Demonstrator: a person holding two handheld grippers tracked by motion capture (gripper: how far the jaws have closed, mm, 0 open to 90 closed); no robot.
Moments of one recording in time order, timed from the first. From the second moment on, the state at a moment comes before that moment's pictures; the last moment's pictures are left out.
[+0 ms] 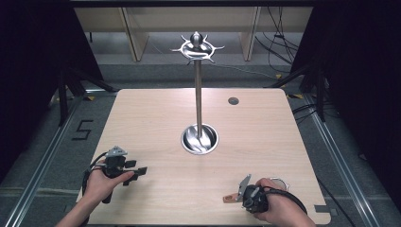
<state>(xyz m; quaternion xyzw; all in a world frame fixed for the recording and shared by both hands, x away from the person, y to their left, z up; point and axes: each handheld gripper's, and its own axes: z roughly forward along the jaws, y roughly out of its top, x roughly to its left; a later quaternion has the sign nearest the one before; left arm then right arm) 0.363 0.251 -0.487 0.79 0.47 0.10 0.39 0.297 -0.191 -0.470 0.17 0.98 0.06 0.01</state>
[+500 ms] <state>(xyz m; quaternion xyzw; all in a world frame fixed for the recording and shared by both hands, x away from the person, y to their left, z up) 0.364 0.250 -0.484 0.79 0.46 0.10 0.40 0.304 -0.167 -0.474 0.13 0.99 0.06 0.03</state>
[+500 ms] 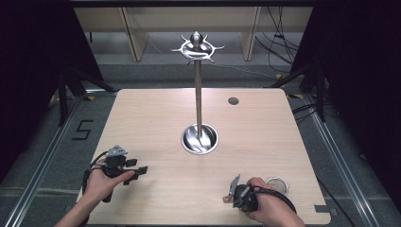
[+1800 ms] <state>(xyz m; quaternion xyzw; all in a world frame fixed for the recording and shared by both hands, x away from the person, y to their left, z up) 0.364 0.249 -0.484 0.79 0.46 0.09 0.39 0.419 -0.179 -0.469 0.38 0.92 0.08 0.08</state>
